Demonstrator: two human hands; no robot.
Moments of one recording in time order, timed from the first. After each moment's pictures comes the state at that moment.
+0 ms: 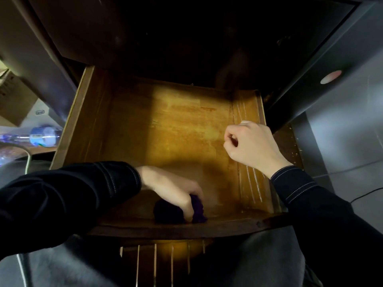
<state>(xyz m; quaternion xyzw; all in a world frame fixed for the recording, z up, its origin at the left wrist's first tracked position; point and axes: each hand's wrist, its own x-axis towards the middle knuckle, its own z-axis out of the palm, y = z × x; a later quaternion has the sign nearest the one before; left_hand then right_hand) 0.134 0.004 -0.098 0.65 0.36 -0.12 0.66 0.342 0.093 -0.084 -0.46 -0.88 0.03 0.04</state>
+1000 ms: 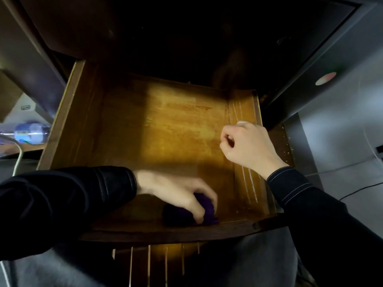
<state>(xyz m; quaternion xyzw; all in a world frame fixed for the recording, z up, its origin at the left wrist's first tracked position) 0.147 0.008 -0.108 0.65 0.28 -0.02 0.71 0.342 0.094 -0.085 -0.47 -0.88 0.03 0.04</state>
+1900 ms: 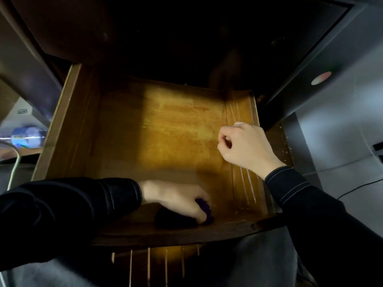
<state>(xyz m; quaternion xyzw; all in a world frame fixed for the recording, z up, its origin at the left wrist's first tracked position) 0.163 0.004 -0.112 0.66 0.37 -0.08 0.65 0.341 0.093 -0.085 -0.47 -0.88 0.02 0.04</state>
